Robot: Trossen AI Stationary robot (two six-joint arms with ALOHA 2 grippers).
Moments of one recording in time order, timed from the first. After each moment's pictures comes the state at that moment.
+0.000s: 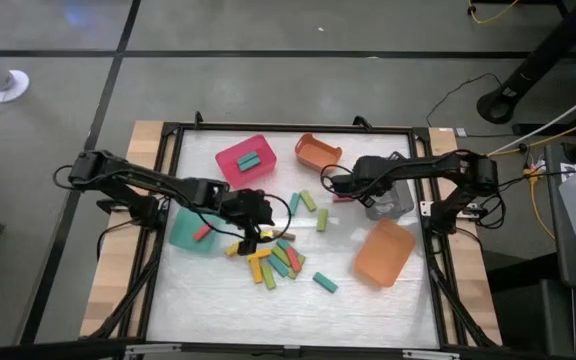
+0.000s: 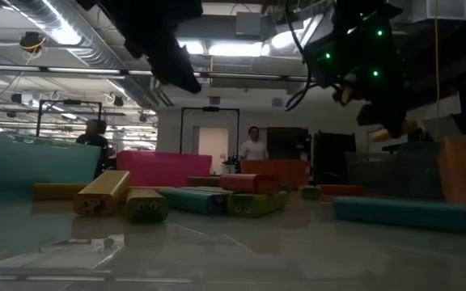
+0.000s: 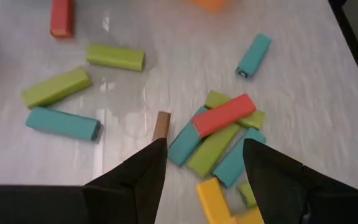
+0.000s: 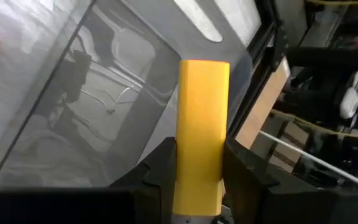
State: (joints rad) left arm -0.12 1.45 0.97 -0.31 0.02 -0.10; right arm -0.15 1.66 1.16 -1.50 0.51 0.78
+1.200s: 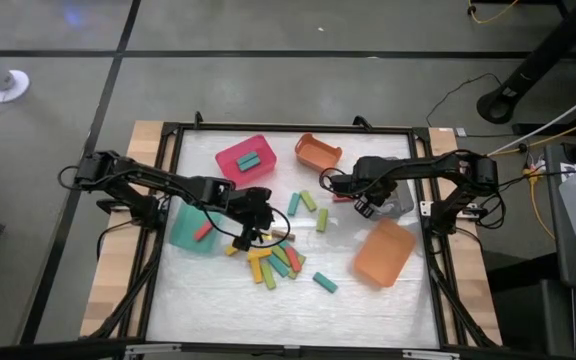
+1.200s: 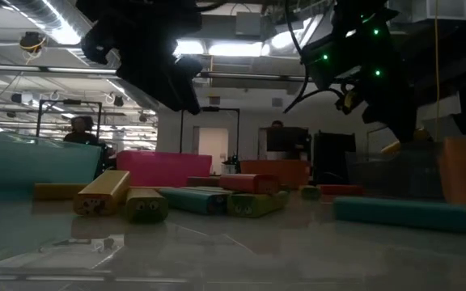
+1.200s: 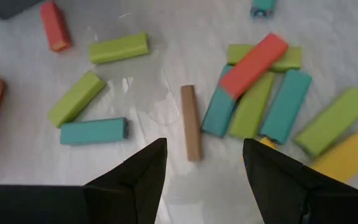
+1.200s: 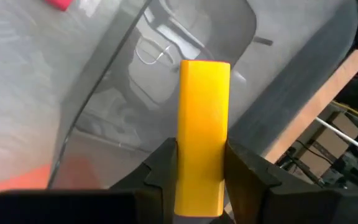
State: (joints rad) left arm -0.06 1.49 0.97 -0.39 0.01 0.30; right arm -0.16 1.66 1.16 -1.47 0.27 0.67
